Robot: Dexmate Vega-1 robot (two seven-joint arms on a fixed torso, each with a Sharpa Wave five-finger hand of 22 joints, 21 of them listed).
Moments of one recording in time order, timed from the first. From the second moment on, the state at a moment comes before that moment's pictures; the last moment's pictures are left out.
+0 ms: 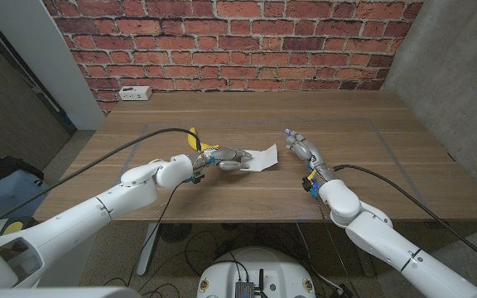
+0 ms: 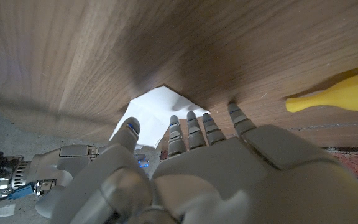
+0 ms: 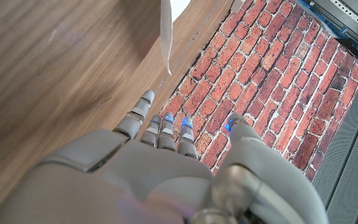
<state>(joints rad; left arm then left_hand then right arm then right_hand) 0.78 0.84 0.71 -1.75 0.46 -0.06 -0.18 0.20 0.10 0.53 -0.06 0.17 0.20 -0.03 0.19 0.17 0.16 0.03 0.22 0.18 0.05 0.00 0.19 0.17 0.01 0.16 0.26 0.19 -1.14 -0.61 -0.49 -1.86 0.26 0.02 -0.34 0.35 0.16 0.39 -0.07 0.20 0.14 0.02 0.19 0.18 0.13 0.12 0.21 0.19 0.03 0.06 0.20 0.19 0.29 0.02 0.19 0.17</state>
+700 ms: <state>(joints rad) 0.76 0.84 0.73 -1.78 0.48 -0.01 -0.22 0.17 0.09 0.52 -0.05 0.17 0.18 -0.01 0.18 0.17 0.21 0.02 0.23 0.18 0.07 -0.02 0.19 0.17 0.02 0.17 0.25 0.19 -1.12 -0.60 -0.52 -1.84 0.30 0.02 -0.29 0.34 0.17 0.38 -0.05 0.20 0.14 0.02 0.19 0.18 0.13 0.12 0.21 0.19 0.03 0.06 0.20 0.20 0.29 0.02 0.19 0.17</state>
